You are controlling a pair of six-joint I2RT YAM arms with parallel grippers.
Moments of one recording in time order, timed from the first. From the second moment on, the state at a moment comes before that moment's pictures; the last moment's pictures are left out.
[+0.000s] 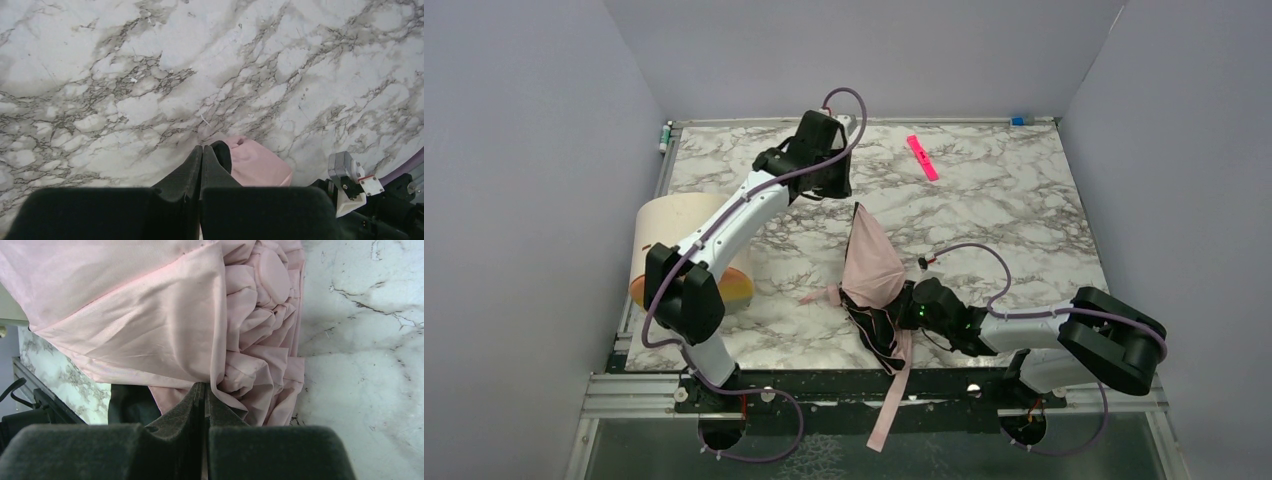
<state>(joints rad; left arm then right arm) -0.55 1.72 1.62 -0.69 0.13 -0.31 0.98 1.36 0.28 0.45 0.17 0.95</state>
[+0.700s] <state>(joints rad) -0.48 1.64 1.47 -0.49 0.37 -0.41 0.98 1.36 0.28 0.45 0.17 0.95</state>
